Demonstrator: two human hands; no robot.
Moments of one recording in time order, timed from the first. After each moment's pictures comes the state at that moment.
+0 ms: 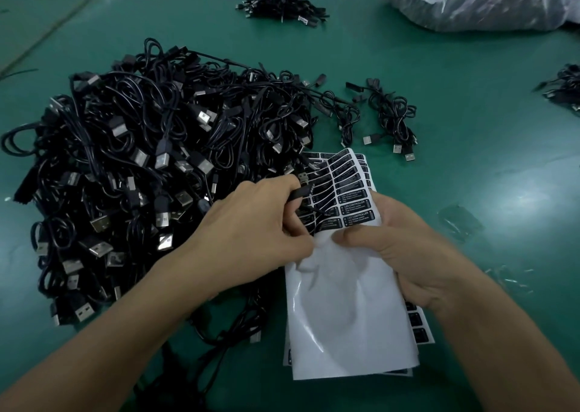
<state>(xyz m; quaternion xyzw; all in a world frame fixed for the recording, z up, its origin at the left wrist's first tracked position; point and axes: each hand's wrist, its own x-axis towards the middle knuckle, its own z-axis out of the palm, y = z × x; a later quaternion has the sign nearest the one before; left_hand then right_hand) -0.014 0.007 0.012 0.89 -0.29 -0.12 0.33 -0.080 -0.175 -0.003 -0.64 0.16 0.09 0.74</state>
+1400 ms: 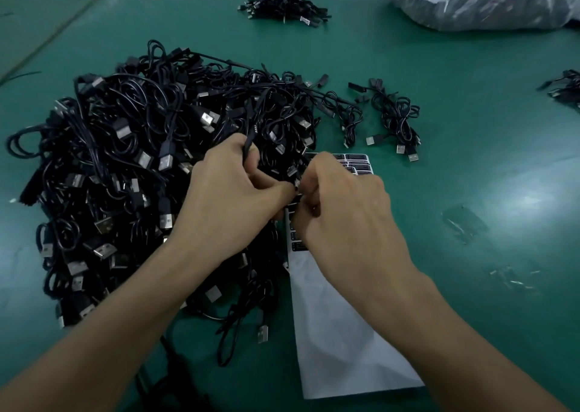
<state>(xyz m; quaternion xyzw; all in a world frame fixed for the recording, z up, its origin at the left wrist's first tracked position) 0.002 0.013 0.014 0.83 -0.15 0.00 0.53 -0.064 -0.118 0.013 -0.94 0.01 -0.19 0.28</state>
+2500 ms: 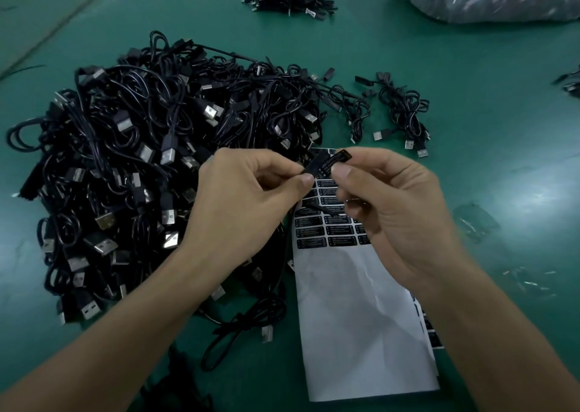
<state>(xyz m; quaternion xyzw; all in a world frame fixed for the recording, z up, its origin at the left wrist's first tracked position) -0.006 0.010 0.007 0.81 -0.18 0.01 0.56 -0.060 -0.151 0.007 -0.59 0.07 -0.10 0.80</state>
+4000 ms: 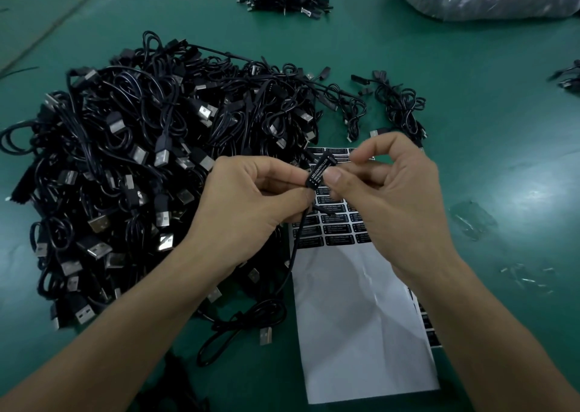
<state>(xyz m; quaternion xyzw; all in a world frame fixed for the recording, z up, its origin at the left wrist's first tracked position) -0.011 0.007 0.013 0.73 -0.16 -0.11 0.65 -0.057 -0.155 0.002 -0.74 0.07 -0.19 0.65</state>
